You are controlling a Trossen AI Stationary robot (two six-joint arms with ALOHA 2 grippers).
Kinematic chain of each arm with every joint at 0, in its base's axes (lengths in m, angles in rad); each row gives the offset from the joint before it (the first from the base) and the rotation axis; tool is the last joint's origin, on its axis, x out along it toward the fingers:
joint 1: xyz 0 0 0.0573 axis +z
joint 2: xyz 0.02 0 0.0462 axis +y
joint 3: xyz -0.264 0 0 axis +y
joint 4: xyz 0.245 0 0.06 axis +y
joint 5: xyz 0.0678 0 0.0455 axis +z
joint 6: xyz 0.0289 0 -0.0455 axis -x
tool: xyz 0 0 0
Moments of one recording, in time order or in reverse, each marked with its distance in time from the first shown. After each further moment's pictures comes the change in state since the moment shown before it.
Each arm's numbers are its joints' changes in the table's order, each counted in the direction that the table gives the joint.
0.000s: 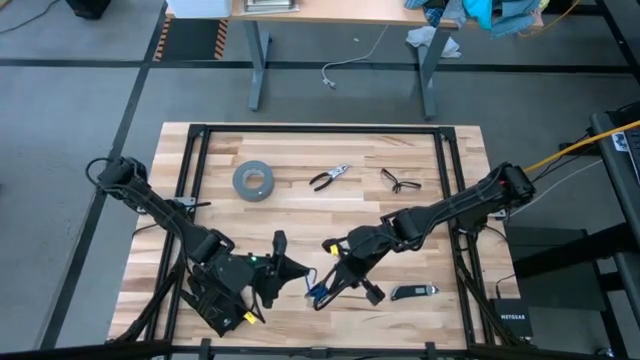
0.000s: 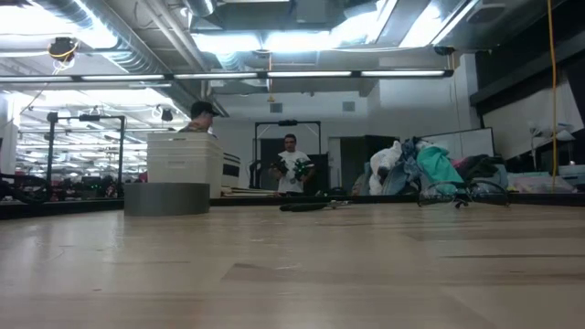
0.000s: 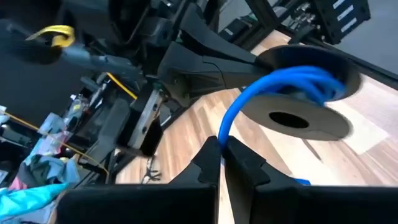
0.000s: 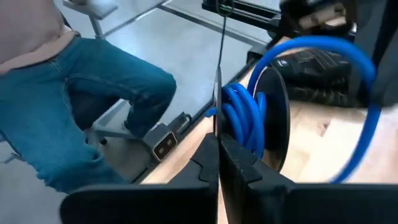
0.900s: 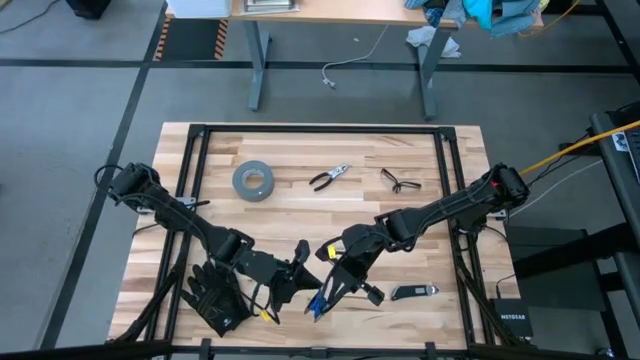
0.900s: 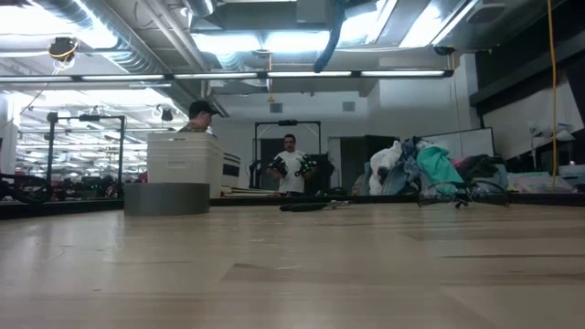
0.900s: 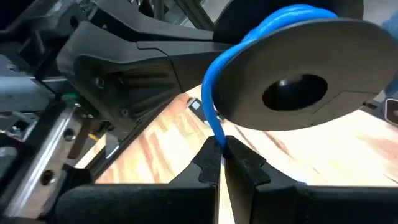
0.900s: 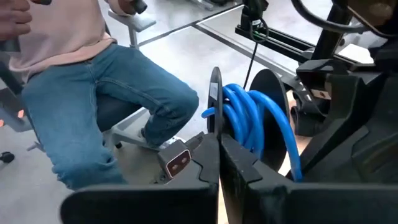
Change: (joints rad) left arm 0.093 0.116 0.000 -0.106 -0.345 -0.037; right arm -0.023 0.045 0.000 -0.116 0.168 0.100
